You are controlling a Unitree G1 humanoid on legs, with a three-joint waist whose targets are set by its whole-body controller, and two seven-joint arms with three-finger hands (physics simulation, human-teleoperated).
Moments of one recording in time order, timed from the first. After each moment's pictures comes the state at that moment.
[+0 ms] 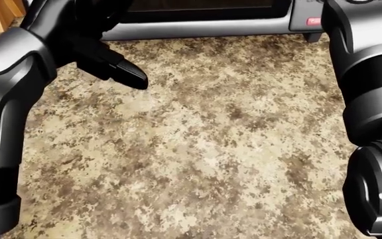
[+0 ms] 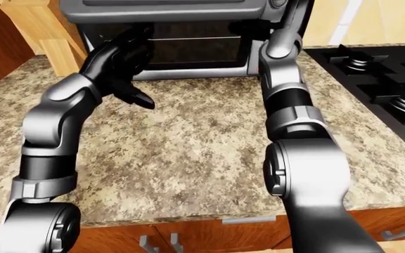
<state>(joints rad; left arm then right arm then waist) -0.96 0.27 0.08 0.21 -0.12 0.57 -0.44 -1.44 -0.36 -0.15 1.21 -0.09 -0.09 -0.46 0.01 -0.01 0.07</state>
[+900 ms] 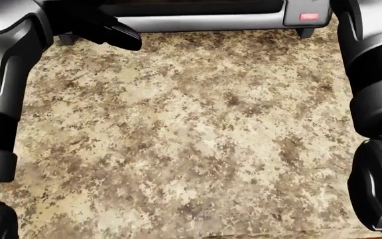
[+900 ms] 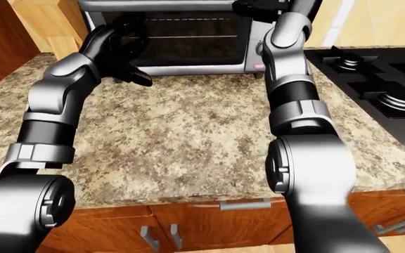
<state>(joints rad) -1.20 0.31 0.10 0.68 -0.10 0.37 -0.44 -1.47 -0.38 -0.15 1.18 -0.11 -0.17 -0.50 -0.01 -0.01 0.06</state>
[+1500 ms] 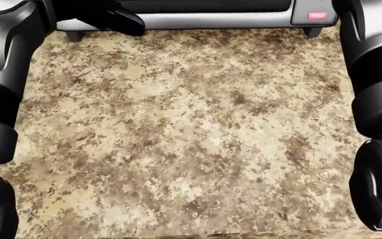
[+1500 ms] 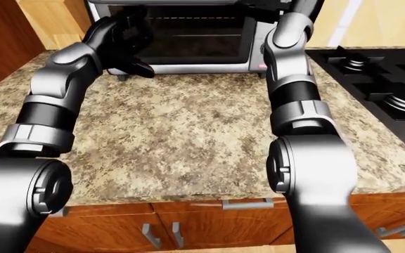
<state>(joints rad) -1.34 0.31 0.10 0.93 -0.08 0.28 -0.46 -1.47 -0.39 -0.15 1.17 -0.11 -0.16 -0.51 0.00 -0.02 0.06</state>
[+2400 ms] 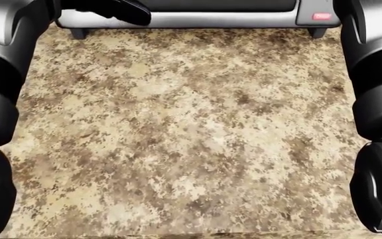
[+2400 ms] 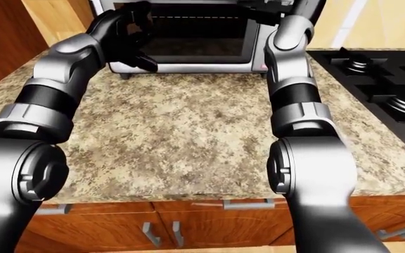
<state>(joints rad) -1.51 0.31 0.11 1.23 -0.01 0.16 -0.47 -1.45 -0.39 -0.15 1.16 -0.10 -0.16 -0.51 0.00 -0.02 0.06</state>
